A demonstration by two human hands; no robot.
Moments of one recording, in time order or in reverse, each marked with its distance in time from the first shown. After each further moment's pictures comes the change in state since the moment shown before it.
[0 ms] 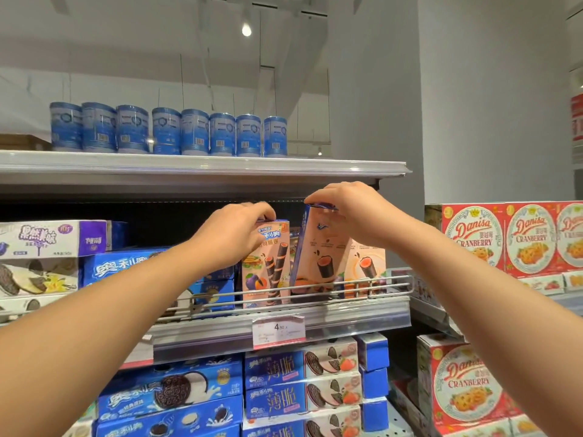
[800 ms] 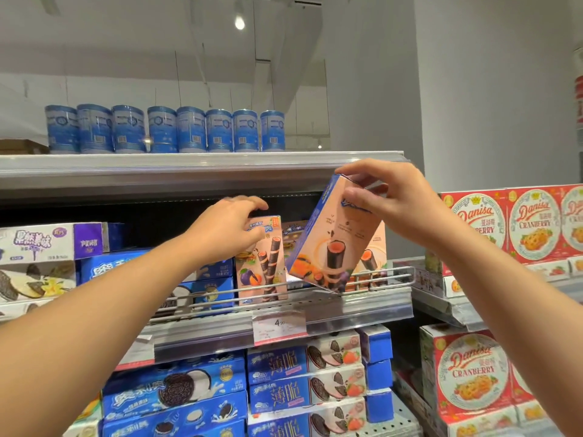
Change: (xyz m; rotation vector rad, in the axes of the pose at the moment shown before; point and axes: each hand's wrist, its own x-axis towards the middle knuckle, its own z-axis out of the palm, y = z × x) left_hand 0.003 -0.003 -0.004 0.021 -0.081 -0.045; right_hand -0.041 0.030 -0.014 0.564 0.279 0.081
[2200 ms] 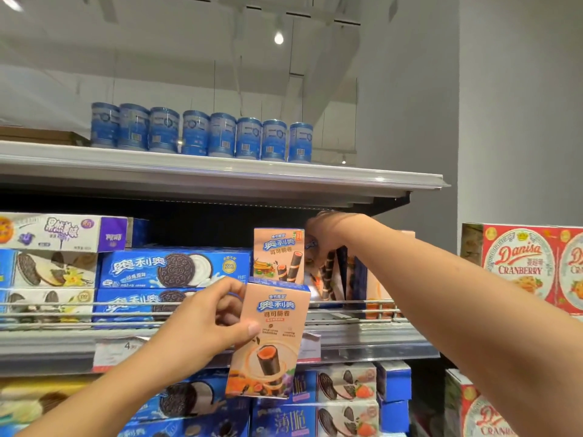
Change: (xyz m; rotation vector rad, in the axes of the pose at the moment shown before) left_hand -0.131 0.000 0.032 -0.749 -0.066 -0.315; right_hand 0.121 0.047 0.142 -0.815 -0.860 0.112
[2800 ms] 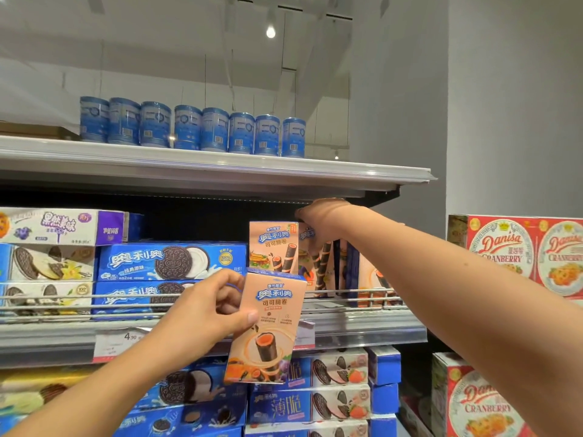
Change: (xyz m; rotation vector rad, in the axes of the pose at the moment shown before) left_hand -0.001 0.002 0.003 -0.026 0.003 -0.012; right_hand -0.013 -0.002 -0.005 -0.112 0.152 -0.022
